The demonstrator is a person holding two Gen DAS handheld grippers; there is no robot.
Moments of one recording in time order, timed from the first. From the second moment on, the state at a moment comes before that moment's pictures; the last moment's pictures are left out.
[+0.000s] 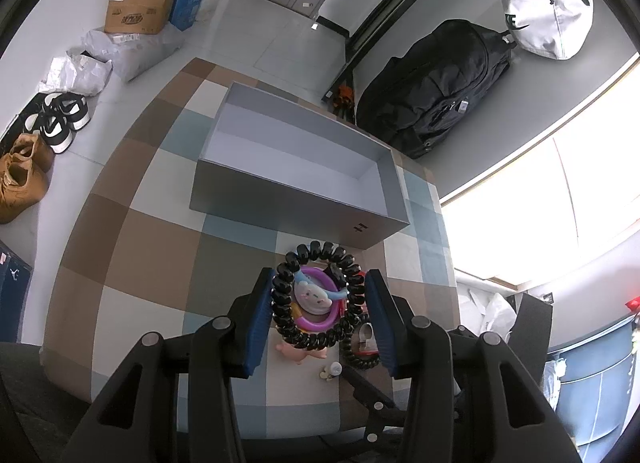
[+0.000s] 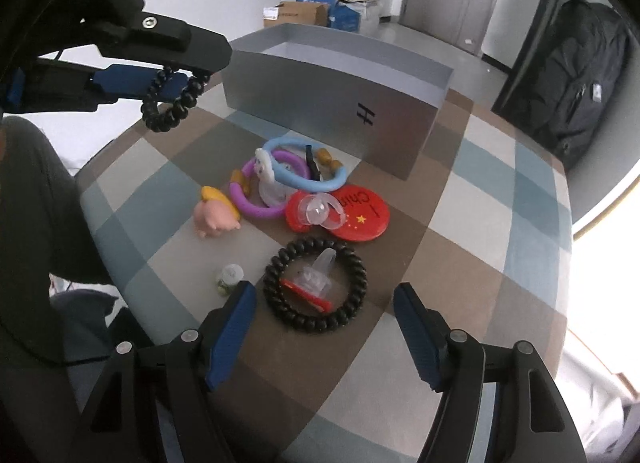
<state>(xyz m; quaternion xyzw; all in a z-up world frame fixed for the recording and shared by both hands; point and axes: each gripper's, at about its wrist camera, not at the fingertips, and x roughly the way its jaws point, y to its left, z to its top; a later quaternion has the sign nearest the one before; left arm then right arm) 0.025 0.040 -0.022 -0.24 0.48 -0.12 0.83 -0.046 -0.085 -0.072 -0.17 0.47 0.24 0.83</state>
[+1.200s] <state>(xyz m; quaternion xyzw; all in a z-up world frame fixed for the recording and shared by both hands) 0.057 0.039 -0.009 -0.24 0.47 -0.12 0.84 -0.002 -0.146 0.014 0.10 0.38 0.29 0.87</state>
